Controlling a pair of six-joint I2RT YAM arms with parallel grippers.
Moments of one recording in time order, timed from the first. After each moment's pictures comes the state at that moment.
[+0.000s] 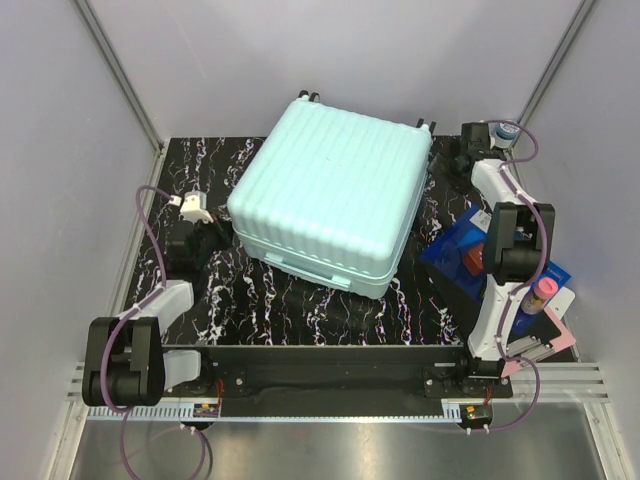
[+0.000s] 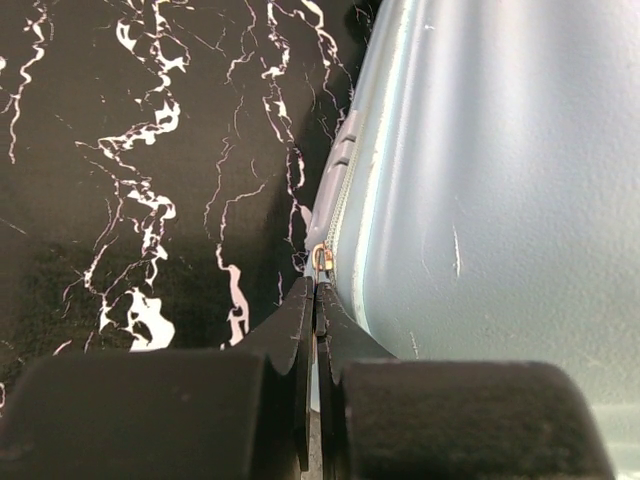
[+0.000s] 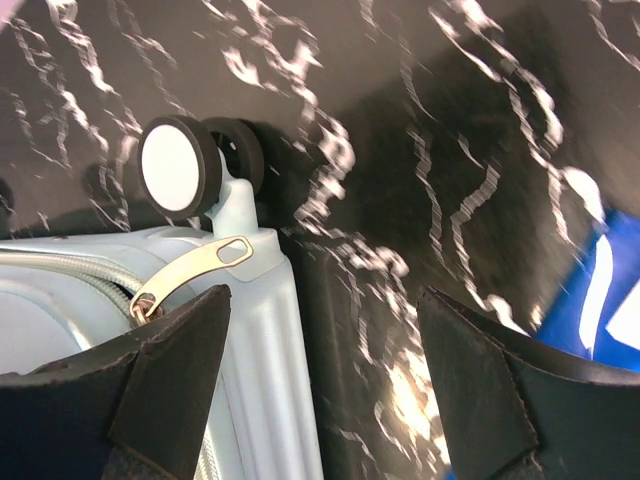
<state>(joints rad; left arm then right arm) 0.00 1.22 0.43 0.52 0.25 -0.34 -0.04 2.04 1.66 -0.46 -0.01 0.57</state>
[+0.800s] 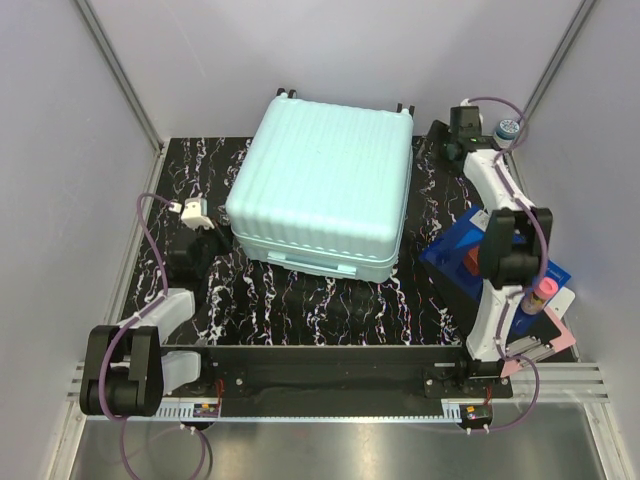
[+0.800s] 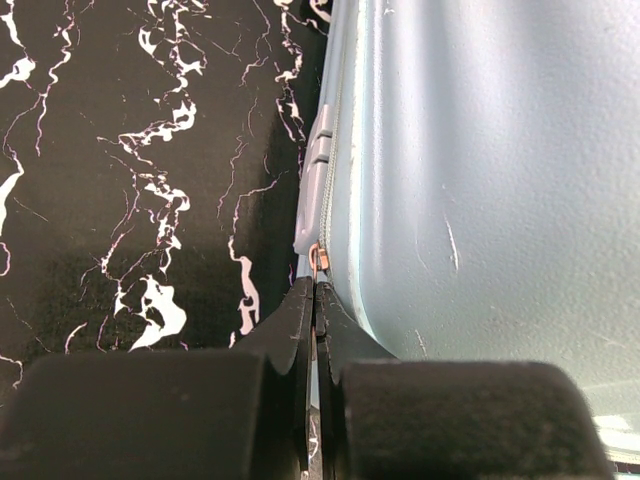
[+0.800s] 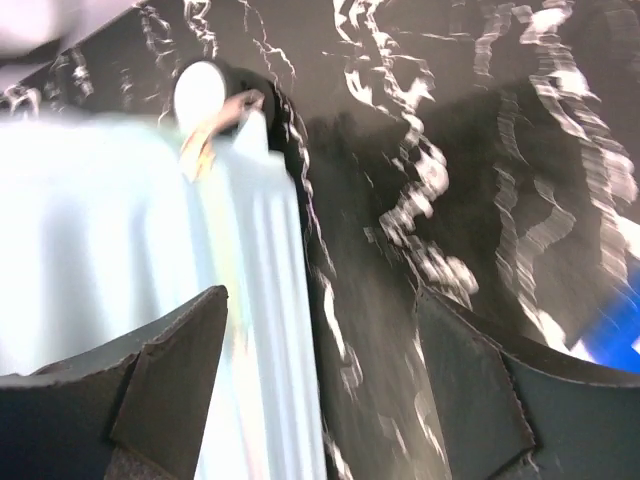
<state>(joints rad) -0.03 1.17 0.36 0.57 0.20 -0.33 0.04 2.09 1.84 -0.50 0.01 0.48</state>
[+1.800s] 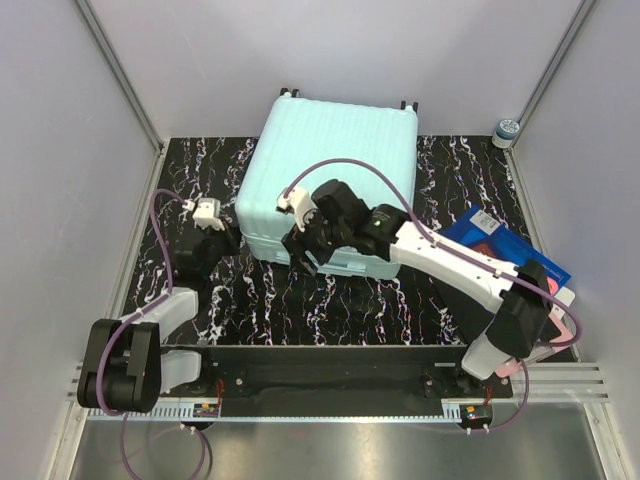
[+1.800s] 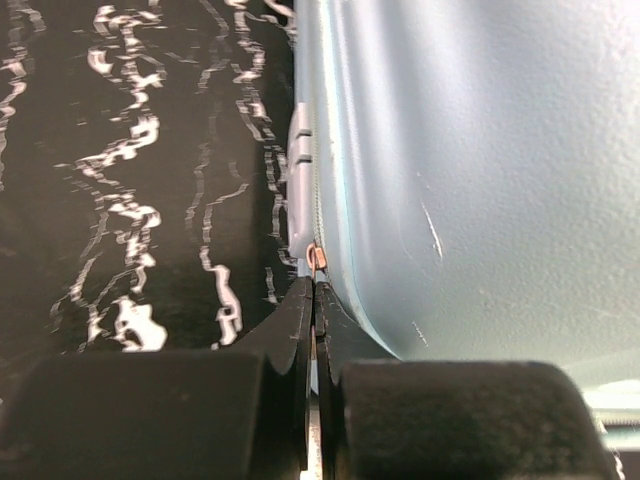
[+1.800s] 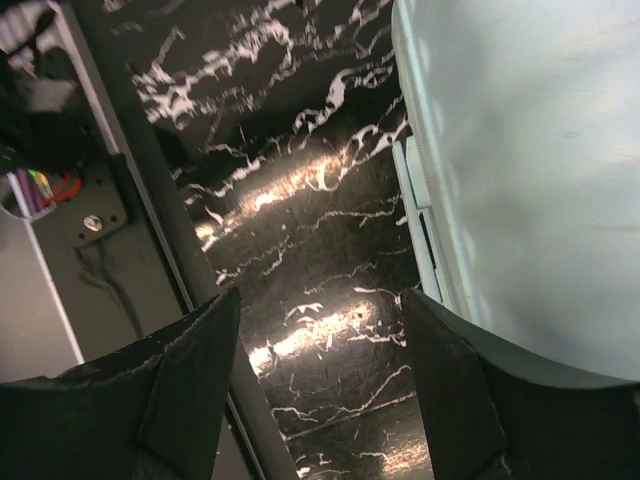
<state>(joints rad) -0.08 1.19 0.35 0.61 0.23 -0.24 0.92 1.61 1.49 -0.56 -0.29 -0.02</state>
